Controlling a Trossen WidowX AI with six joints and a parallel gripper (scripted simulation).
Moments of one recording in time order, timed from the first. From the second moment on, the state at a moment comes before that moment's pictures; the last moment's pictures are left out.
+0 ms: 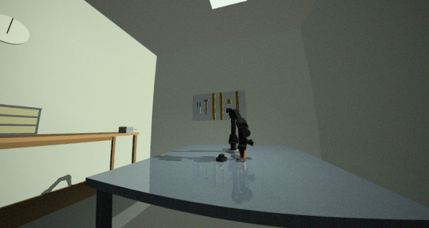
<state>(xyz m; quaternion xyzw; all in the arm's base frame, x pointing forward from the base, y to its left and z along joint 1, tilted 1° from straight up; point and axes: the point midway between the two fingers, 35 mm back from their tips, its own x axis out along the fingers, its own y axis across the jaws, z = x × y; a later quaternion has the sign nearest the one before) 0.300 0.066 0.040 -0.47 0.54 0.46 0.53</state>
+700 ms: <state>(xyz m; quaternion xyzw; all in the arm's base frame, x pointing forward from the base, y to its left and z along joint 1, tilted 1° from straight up) 0.307 0.069 0.104 -0.47 0.54 0.46 0.53</state>
